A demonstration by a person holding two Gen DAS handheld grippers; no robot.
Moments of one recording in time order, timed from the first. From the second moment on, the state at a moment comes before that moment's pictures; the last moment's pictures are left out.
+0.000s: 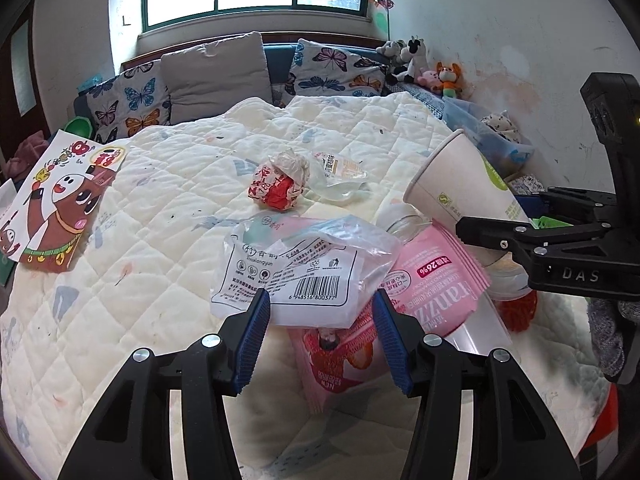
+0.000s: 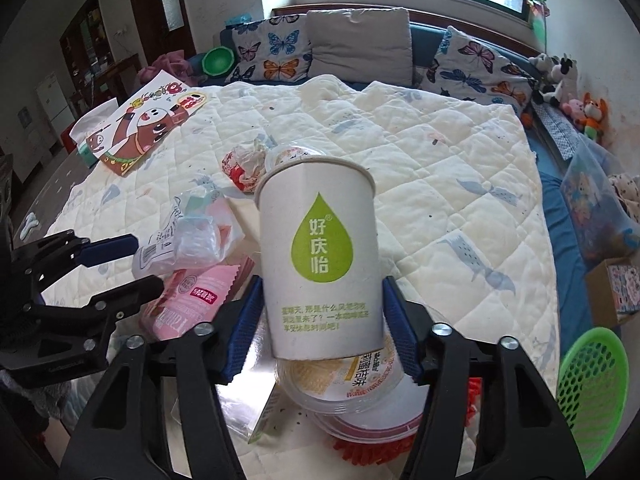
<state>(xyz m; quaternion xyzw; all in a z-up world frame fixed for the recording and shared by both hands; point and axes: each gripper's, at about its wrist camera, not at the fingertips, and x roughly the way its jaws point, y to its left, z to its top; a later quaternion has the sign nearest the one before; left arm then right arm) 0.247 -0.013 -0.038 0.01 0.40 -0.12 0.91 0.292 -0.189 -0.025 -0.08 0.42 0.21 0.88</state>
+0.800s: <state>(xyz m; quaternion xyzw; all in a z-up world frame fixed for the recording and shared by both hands) 0.221 -0.019 -0.005 0.00 0.37 -0.15 0.92 0.231 -0.234 0.018 -0.04 0.36 0.20 0.91</state>
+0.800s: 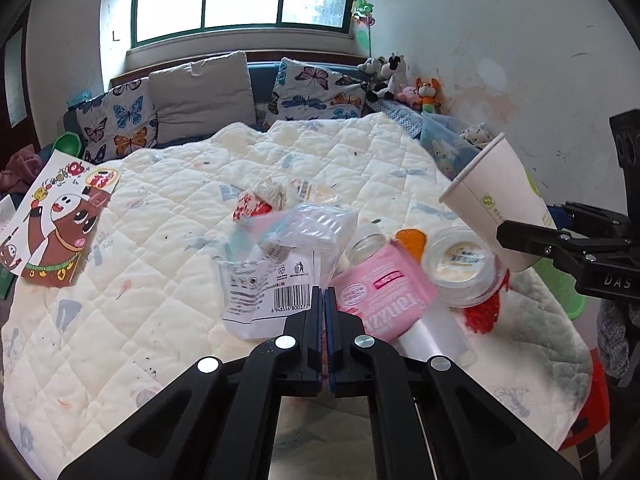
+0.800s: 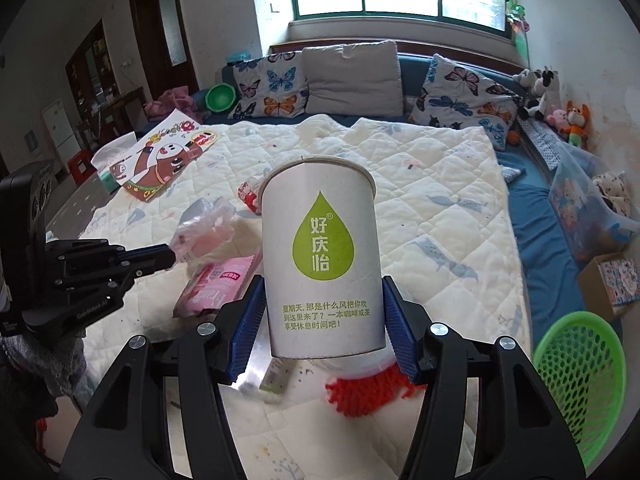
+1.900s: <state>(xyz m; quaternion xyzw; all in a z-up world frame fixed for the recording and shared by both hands) 0.173 -0.194 0.059 0.04 0.31 -0.33 0.89 0.148 -0.450 -0.036 0.04 0.39 -0.01 0.92</state>
